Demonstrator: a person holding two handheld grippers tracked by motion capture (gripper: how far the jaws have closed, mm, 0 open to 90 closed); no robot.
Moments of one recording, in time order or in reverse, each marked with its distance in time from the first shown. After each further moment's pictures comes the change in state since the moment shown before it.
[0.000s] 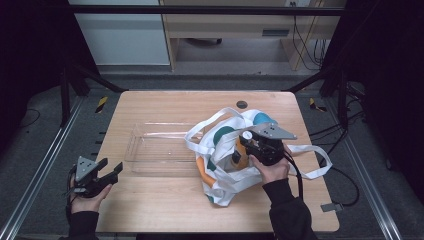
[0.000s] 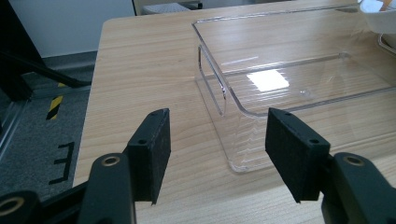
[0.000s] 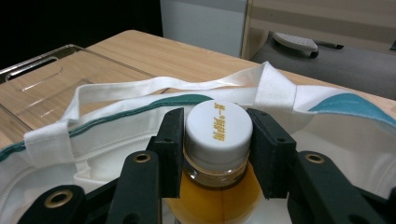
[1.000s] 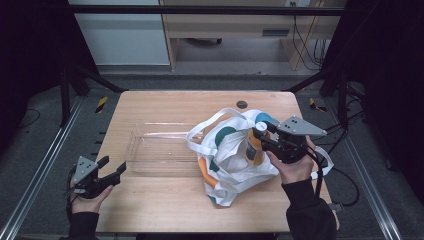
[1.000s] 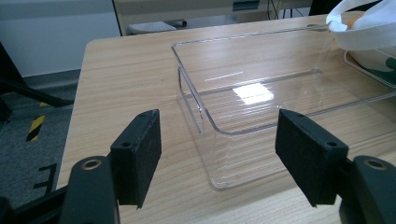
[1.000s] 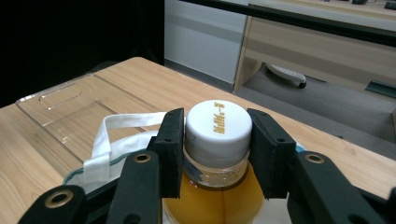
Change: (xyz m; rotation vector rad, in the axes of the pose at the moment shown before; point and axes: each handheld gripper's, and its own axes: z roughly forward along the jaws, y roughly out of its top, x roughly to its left) left arm -0.006 0.004 -0.003 -0.068 -0.067 0.020; right arm -0.001 0.051 -0.069 -0.072 -0.002 -0.089
